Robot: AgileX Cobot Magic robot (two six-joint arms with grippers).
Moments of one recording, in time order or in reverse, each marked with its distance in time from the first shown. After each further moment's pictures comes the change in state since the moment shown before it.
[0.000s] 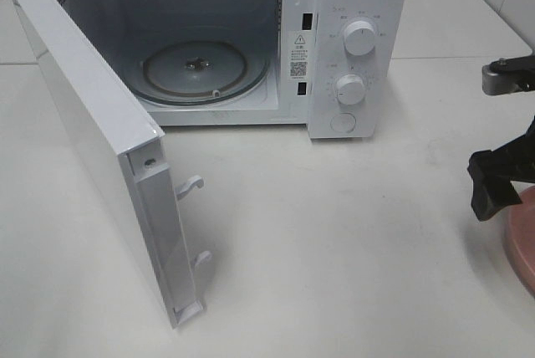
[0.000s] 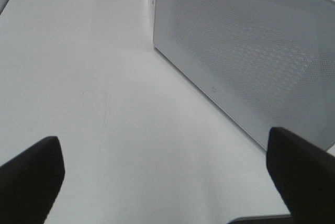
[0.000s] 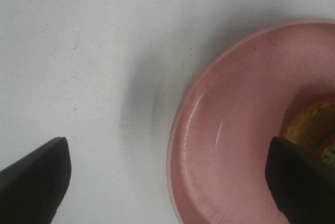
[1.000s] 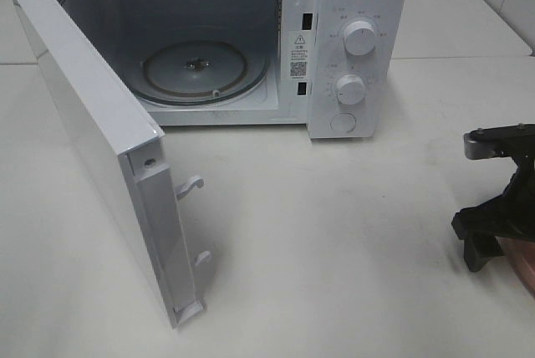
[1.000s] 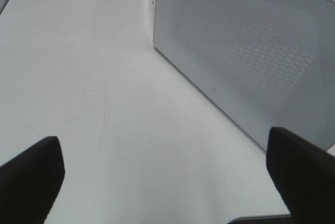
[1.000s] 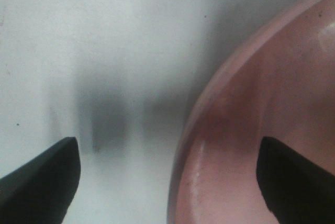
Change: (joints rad) left arm 0.000 0.000 0.000 0.000 0.000 0.000; right arm -0.049 0.232 0.098 -0.002 -0.208 0.014
